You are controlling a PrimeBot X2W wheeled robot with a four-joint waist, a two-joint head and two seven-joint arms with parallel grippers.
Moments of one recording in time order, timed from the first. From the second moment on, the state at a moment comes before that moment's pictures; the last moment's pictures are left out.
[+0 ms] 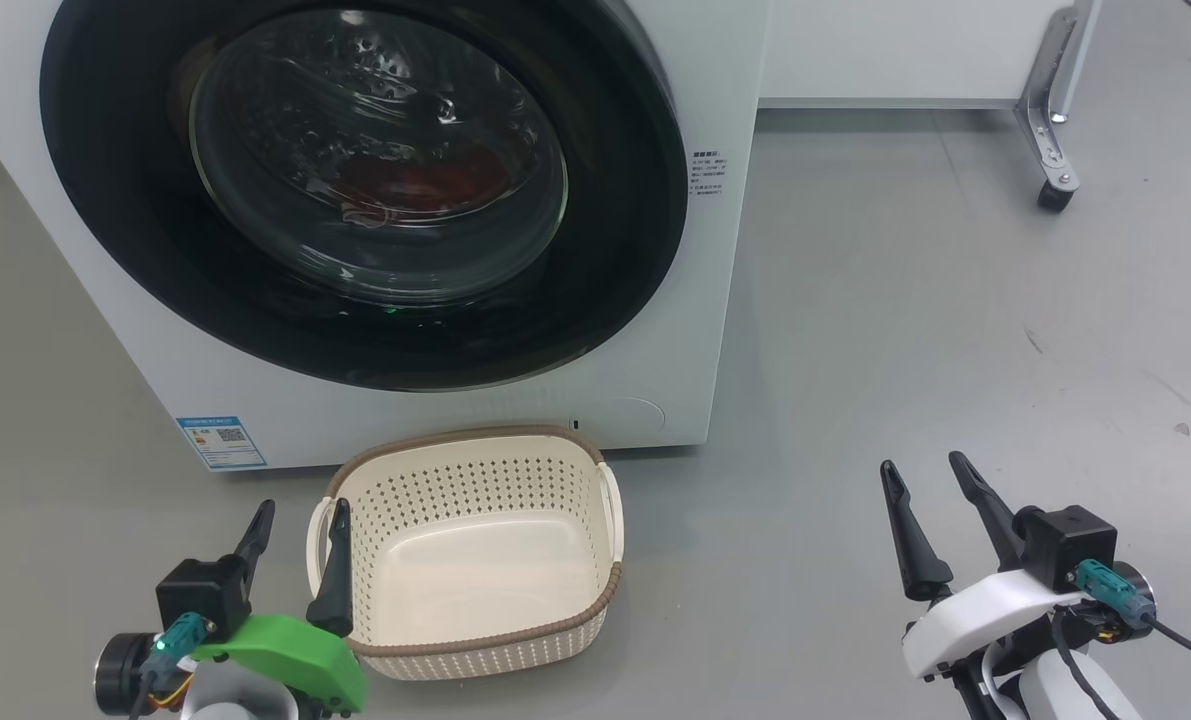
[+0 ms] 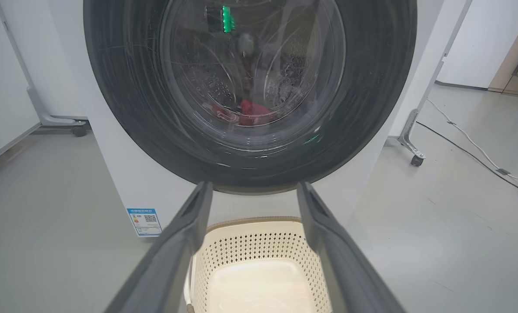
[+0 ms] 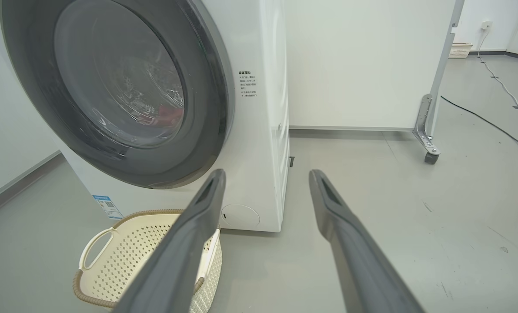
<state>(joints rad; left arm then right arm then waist) -0.14 0.10 -0.26 0.44 -0.44 0.03 -0.25 -0.08 -0.10 0.18 0.37 0.31 0.09 -0.25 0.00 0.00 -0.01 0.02</state>
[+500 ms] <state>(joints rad) -0.14 0.10 -0.26 0.44 -0.44 0.03 -0.25 -0.08 -0.09 0.17 0.38 0.30 0.09 -0.25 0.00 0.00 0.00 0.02</state>
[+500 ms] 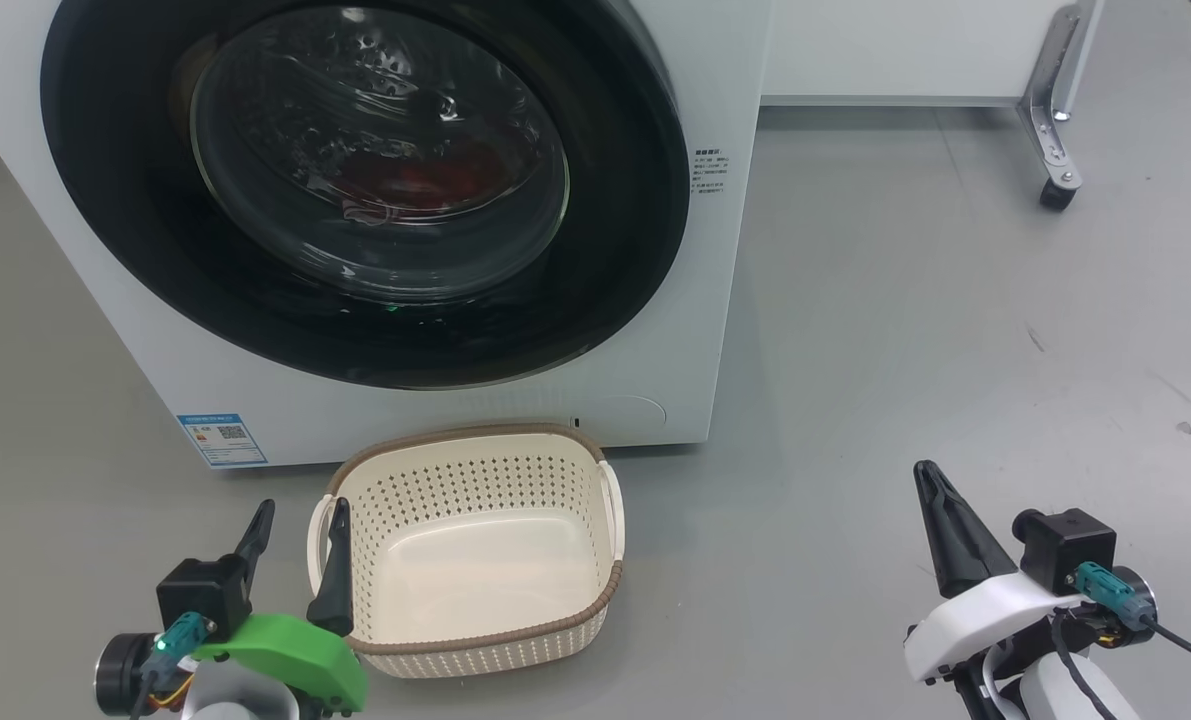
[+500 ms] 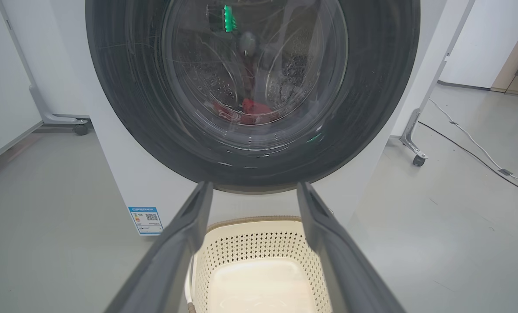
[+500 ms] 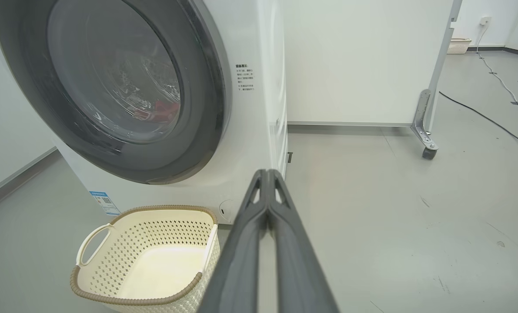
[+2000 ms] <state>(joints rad) -0.28 0.07 -0.27 0.34 -0.40 0.01 -0.25 -0.45 -0.05 -0.08 0.35 1.58 0.12 0.04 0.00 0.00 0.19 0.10</state>
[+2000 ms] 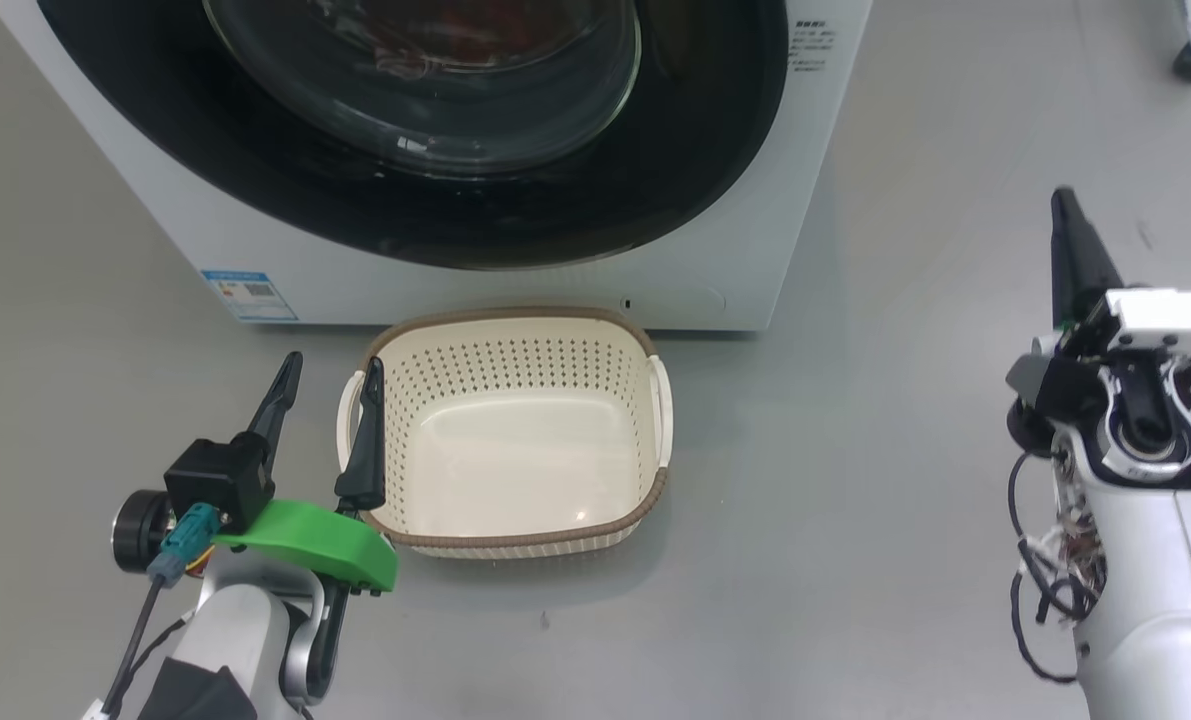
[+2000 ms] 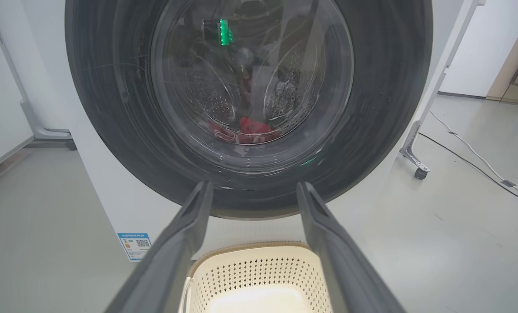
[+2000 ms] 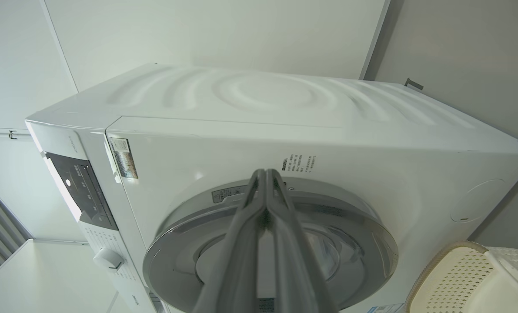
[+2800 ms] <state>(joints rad) -0.40 0.05 -0.30 0.28 -0.39 -0.02 -0.25 -0.88 -0.16 -0.03 0.44 1.64 0.00 0.29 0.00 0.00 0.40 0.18</state>
